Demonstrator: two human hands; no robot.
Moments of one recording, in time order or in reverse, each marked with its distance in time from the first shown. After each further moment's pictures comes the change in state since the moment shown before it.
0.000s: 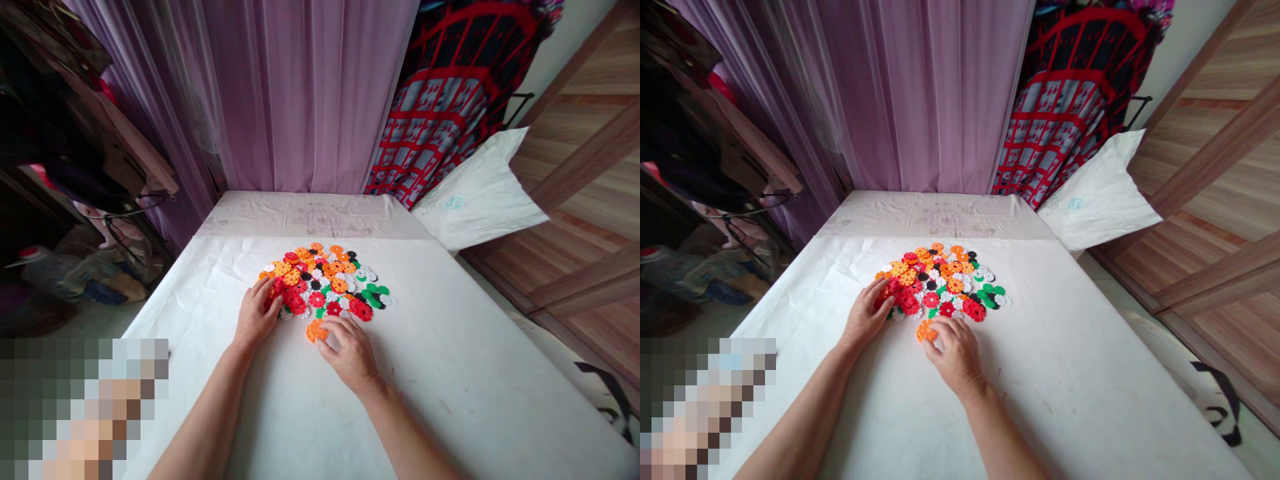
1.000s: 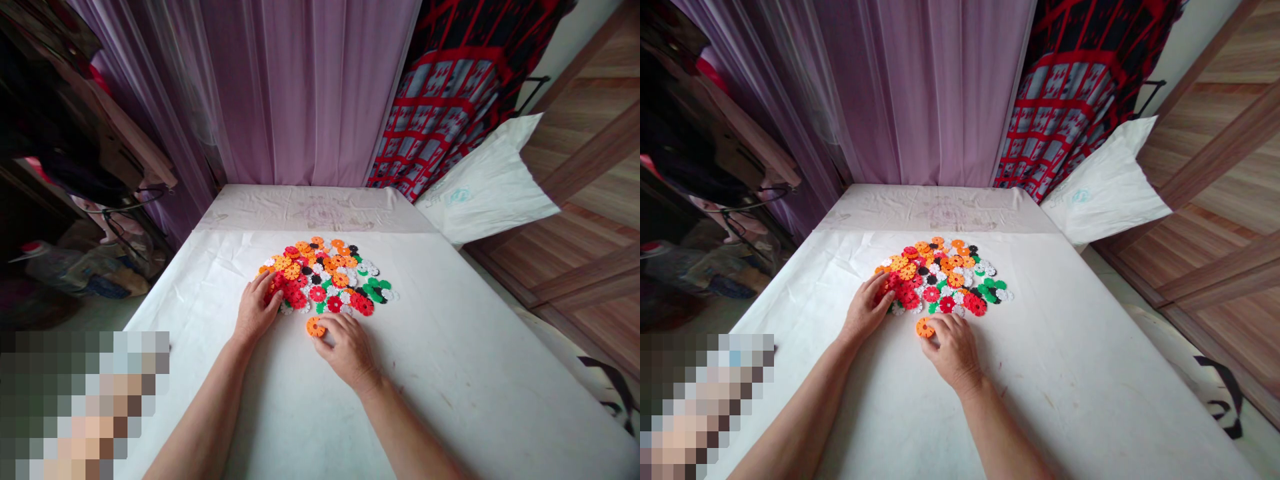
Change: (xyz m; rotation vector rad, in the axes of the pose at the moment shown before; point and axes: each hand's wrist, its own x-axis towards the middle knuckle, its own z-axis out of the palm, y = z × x) left_hand 0.000 0.003 -0.002 0.002 -0.006 -0.007; right_hand 0.001 -0.004 0.003 -0.013 -0.104 0.031
